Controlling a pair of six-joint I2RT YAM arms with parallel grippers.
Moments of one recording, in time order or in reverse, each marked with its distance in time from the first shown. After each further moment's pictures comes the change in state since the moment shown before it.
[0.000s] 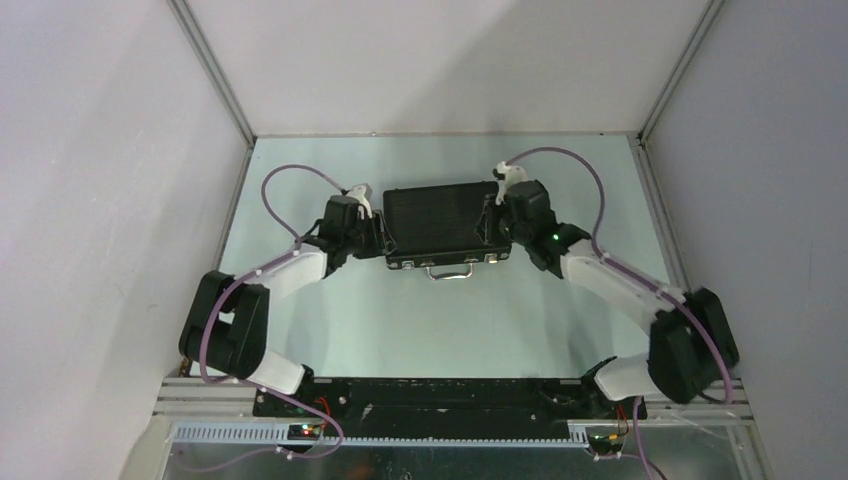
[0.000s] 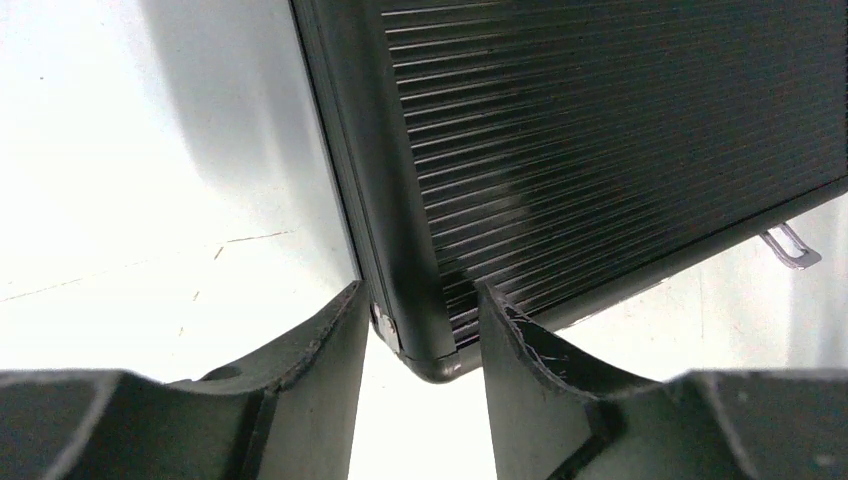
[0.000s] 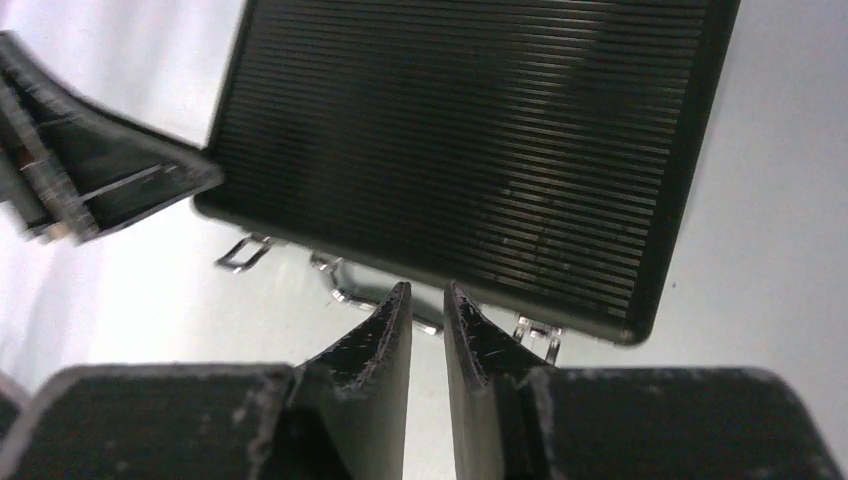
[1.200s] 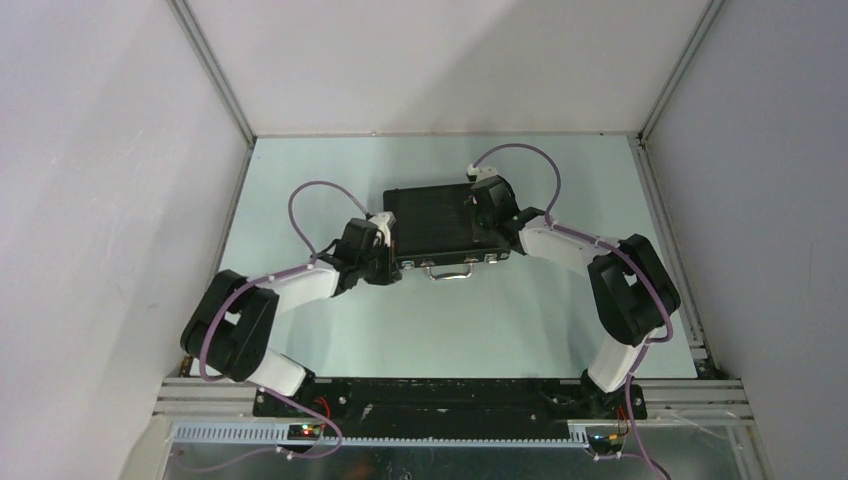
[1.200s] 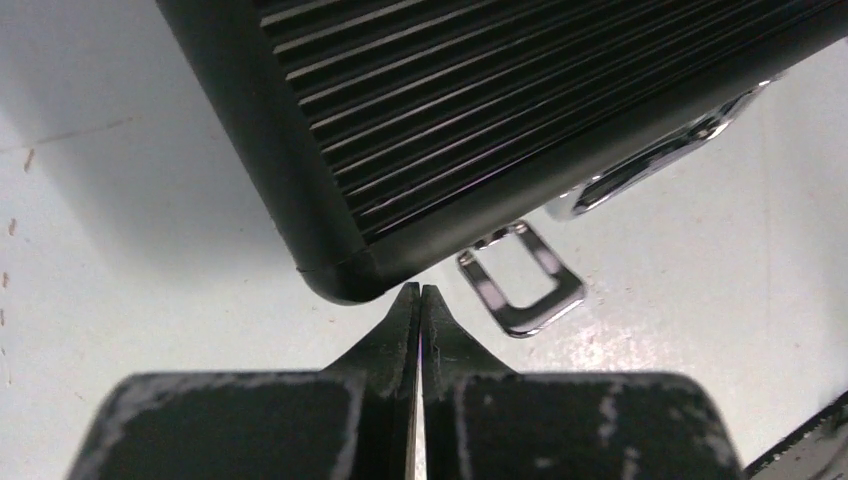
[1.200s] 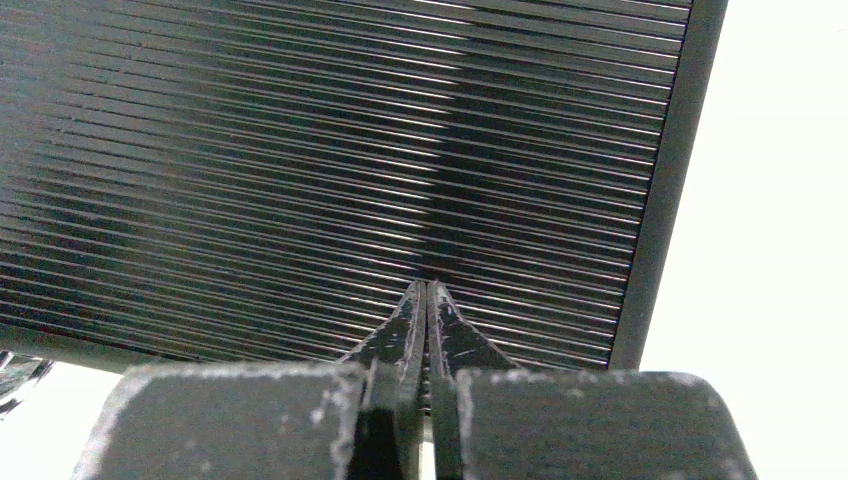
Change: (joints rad) left arm -0.133 -0.016 -0.113 0.006 0.018 0.074; right arm 0.028 0.420 0.217 -0.034 0.209 -0.111
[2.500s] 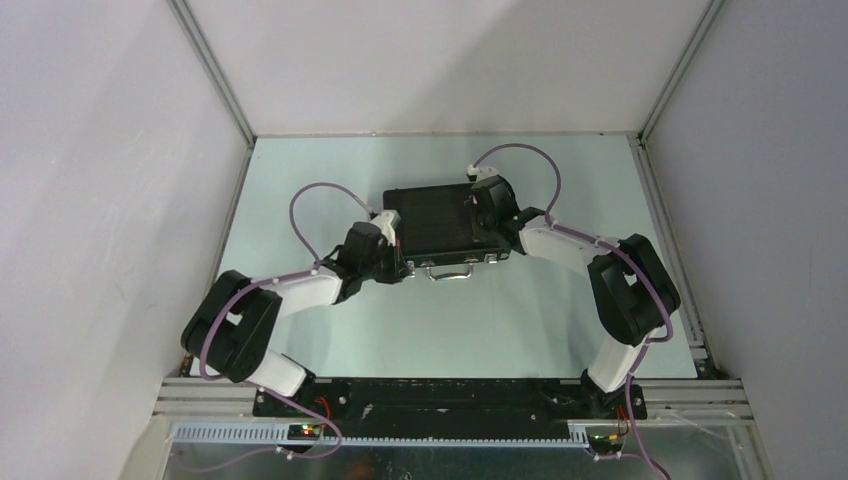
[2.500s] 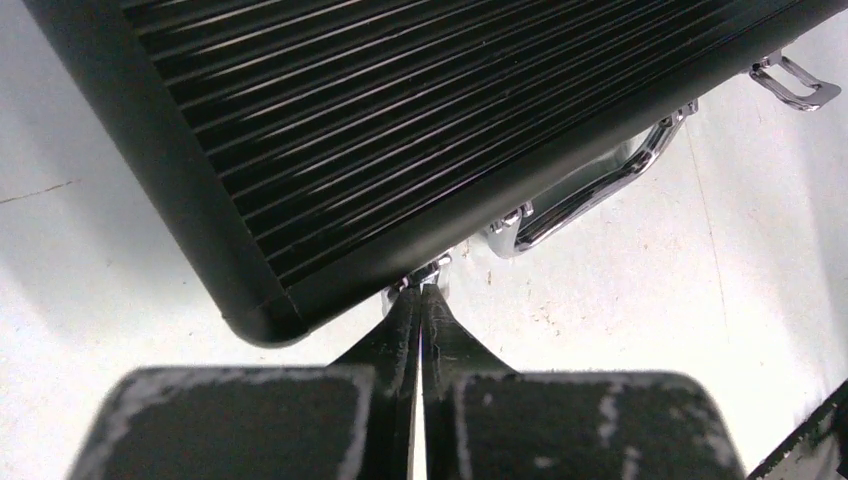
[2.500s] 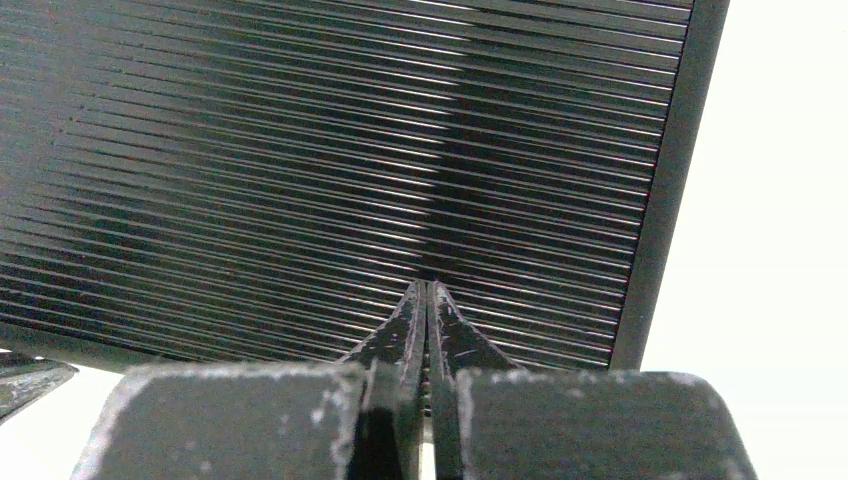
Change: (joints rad) left arm -0.029 0.021 -0.055 0.185 0.001 -0.031; right arm 0.000 0.001 0.000 0.002 -0.004 0.000
